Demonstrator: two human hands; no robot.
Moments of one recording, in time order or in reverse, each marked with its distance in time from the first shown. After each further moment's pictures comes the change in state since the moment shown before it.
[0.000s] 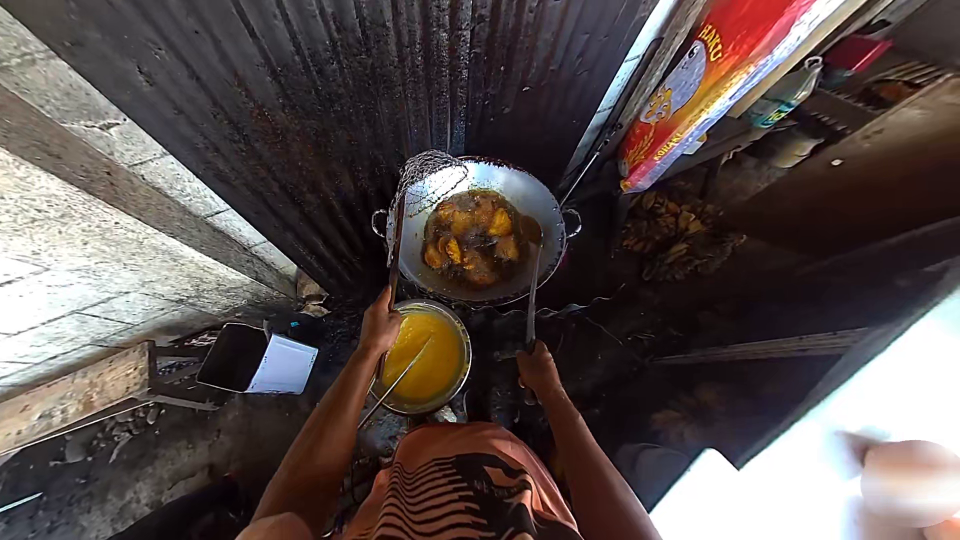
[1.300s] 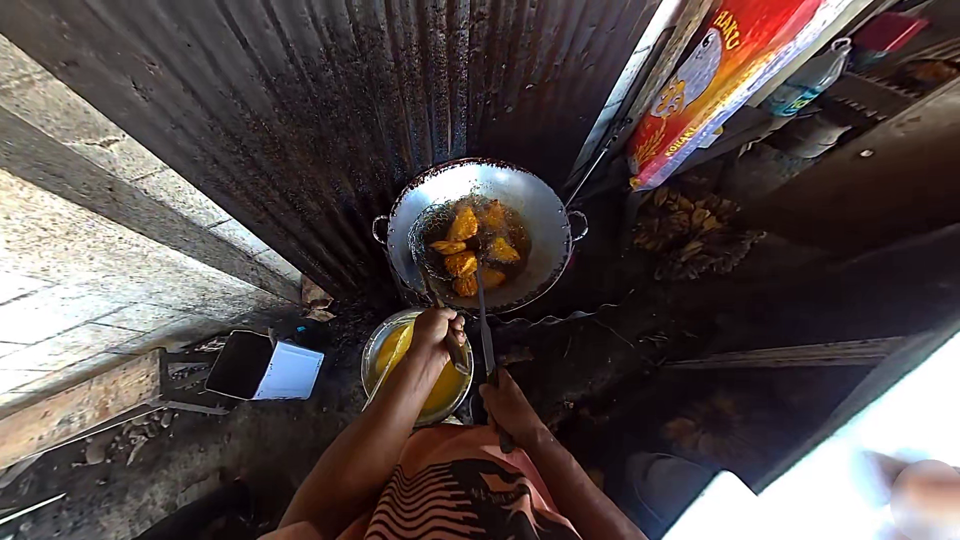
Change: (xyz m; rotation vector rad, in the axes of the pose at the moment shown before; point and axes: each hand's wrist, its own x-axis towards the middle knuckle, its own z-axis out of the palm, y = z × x) left_hand -0.025 0.133 0.047 -1.217 -0.103 -0.629; right_hand -0.064 -0.019 0.029 0.189 -0.385 -0.078
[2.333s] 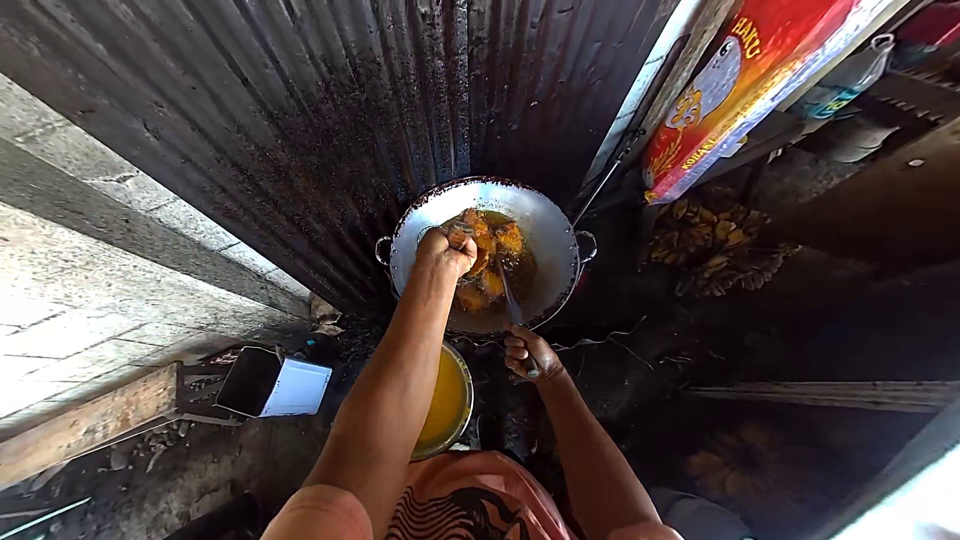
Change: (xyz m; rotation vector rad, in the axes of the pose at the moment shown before) left_hand 0.031 0.123 0.138 -0.507 -0.033 0.080; right_hand 0.155 -0.046 -0.103 1.029 -0.361 -0.031
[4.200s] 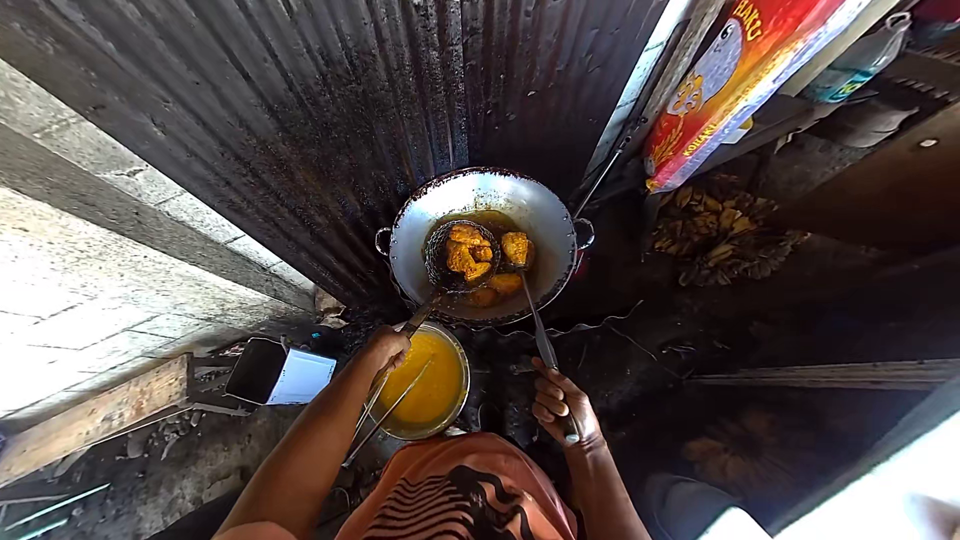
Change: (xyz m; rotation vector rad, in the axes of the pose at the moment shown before) left_hand 0.035 0.024 -0.235 1.704 0.303 -0.144; right_hand -0.128 0.059 -0.052 0.296 -0.176 -0.186
